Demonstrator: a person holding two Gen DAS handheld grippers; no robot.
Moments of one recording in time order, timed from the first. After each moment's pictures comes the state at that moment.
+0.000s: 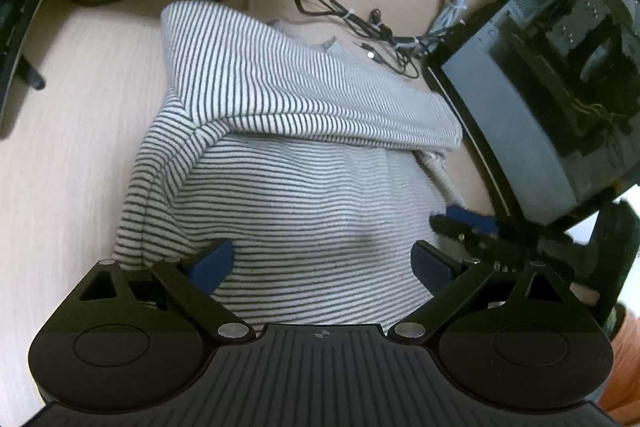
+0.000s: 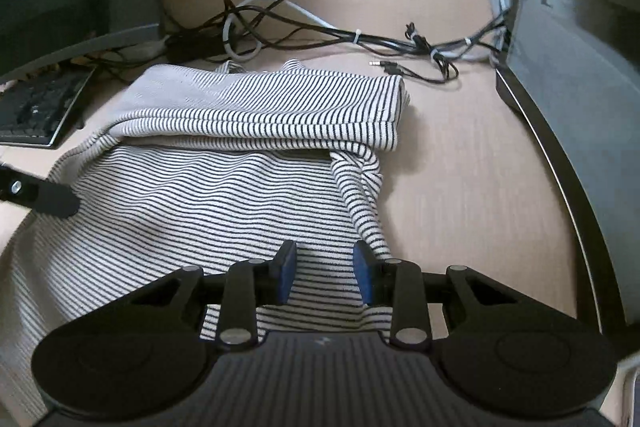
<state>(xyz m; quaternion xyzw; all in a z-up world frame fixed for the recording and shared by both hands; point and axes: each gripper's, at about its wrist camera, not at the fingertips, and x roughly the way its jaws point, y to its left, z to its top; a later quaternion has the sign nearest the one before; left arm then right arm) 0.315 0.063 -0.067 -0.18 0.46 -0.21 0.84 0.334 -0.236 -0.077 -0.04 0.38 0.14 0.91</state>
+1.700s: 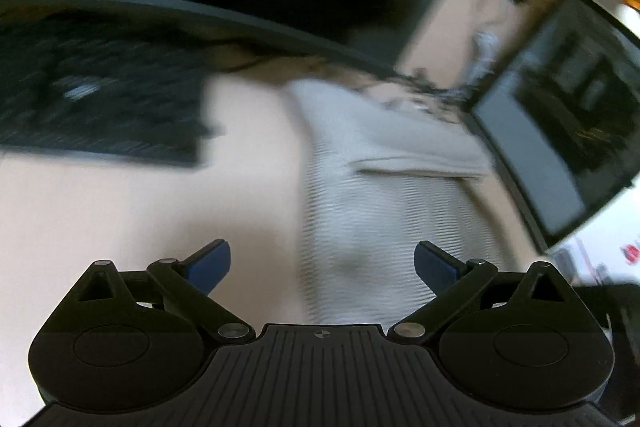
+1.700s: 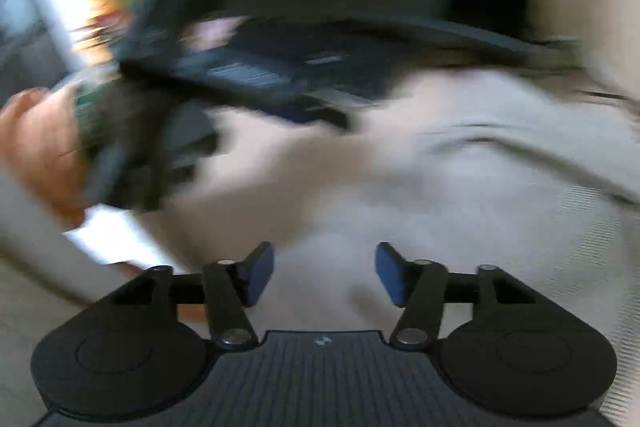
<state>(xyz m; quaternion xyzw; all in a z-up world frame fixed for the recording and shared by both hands) 0.266 0.165 -0.019 -0.16 0.41 -0.18 0.88 0.225 -0.107 0.012 -0.08 0.41 0.35 0.84</state>
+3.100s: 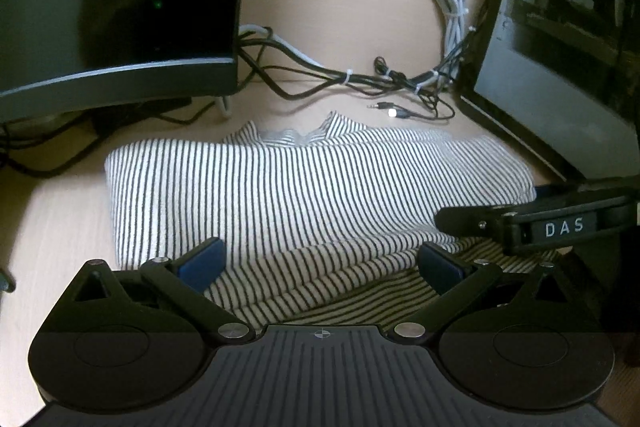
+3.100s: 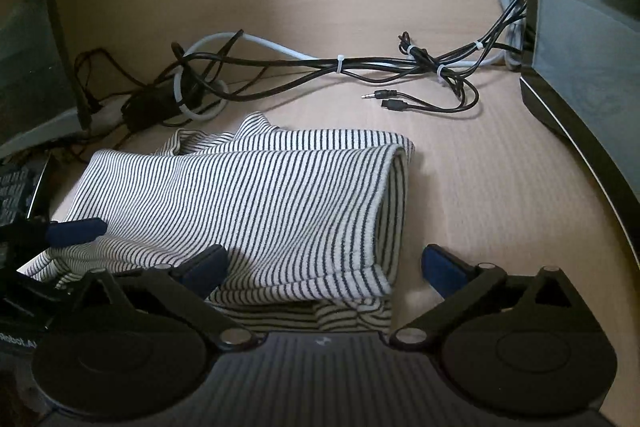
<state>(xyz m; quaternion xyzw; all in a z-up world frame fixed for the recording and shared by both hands) 0.385 0.008 -0.090 -0.02 0.33 -0.17 0.93 0.426 -0.237 -0.083 0.05 0.37 0.13 0.92</state>
